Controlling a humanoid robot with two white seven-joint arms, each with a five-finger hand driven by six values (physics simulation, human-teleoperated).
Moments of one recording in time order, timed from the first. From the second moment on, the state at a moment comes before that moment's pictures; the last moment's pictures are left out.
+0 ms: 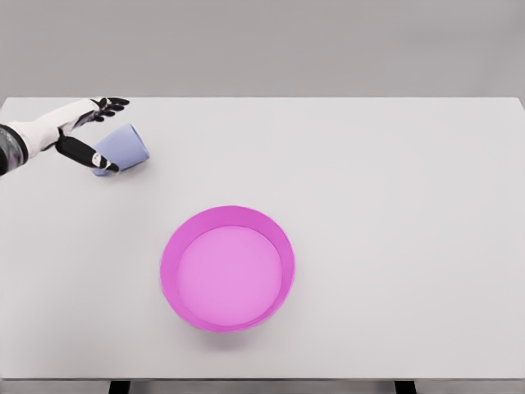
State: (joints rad) left arm -0.53 0.70 -0.34 -1.55 -0.03 0.36 -0.58; right arm 0.02 0.00 0.24 0.05 -0.09 -0.07 -0.09
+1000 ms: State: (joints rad) left arm -0.60 0.60 -0.35 -1.38 -0.11 0.43 -0.58; right arm 0.02 0.00 0.24 0.05 -0.09 -0.07 -0.09
